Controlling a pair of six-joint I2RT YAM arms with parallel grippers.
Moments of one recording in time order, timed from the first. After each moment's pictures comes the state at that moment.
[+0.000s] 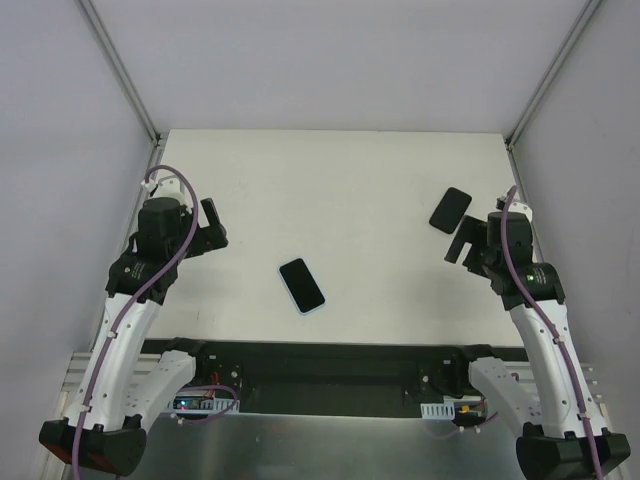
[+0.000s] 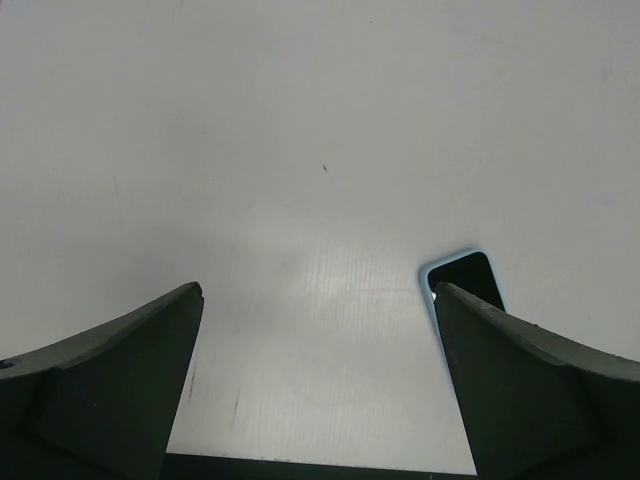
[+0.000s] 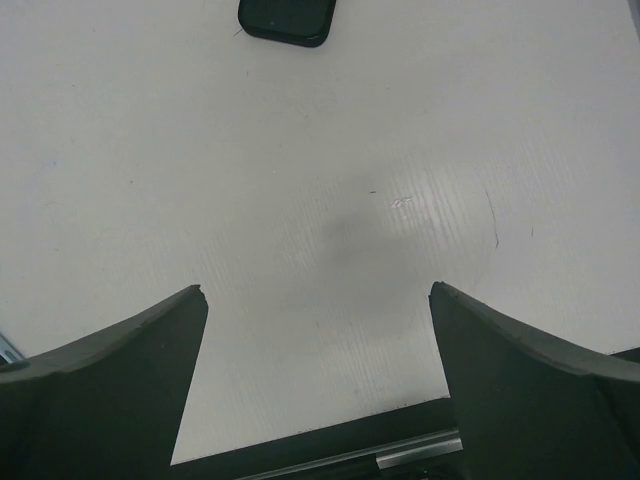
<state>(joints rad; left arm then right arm) -0.16 0.80 0.96 -0.78 -0.11 -0.37 0.14 0.80 0.93 -0.91 0.24 0.39</state>
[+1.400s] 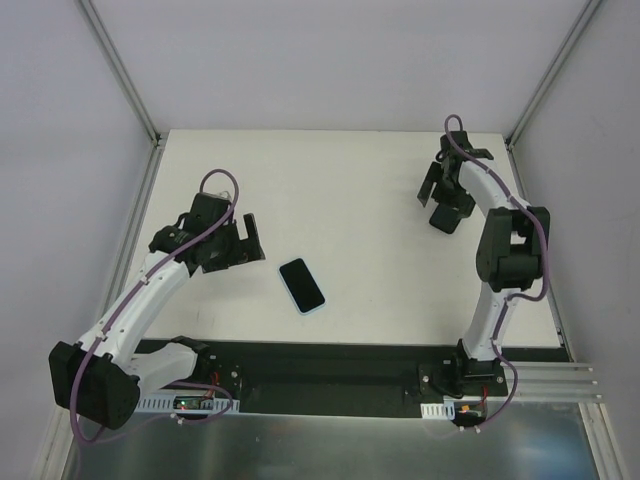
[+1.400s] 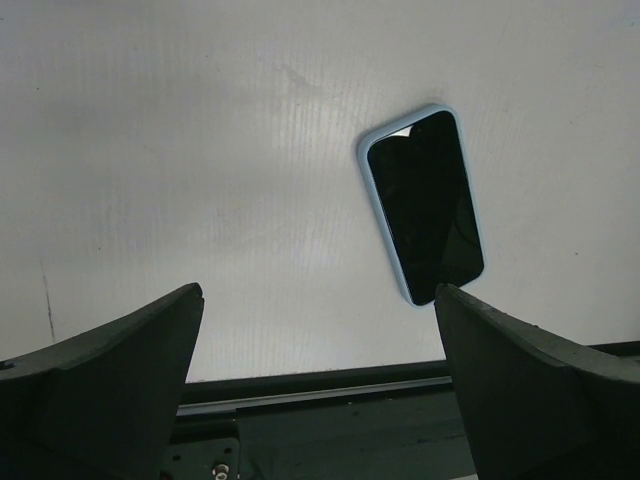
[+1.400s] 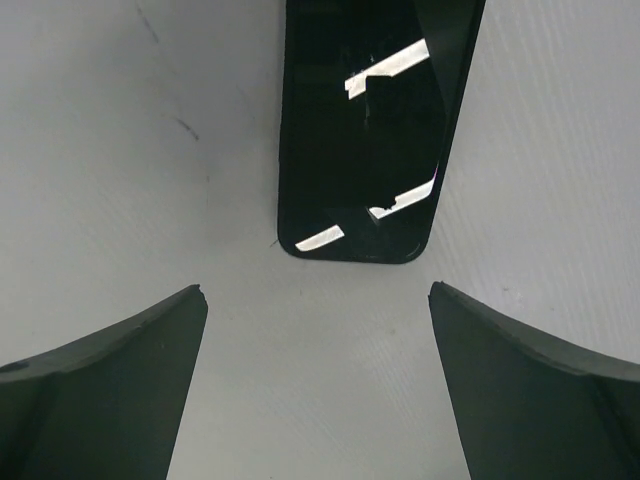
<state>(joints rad) -0.33 1.08 0.93 -0.84 0.05 -0.56 0.10 1.93 1.59 -0.86 0.22 0.48</state>
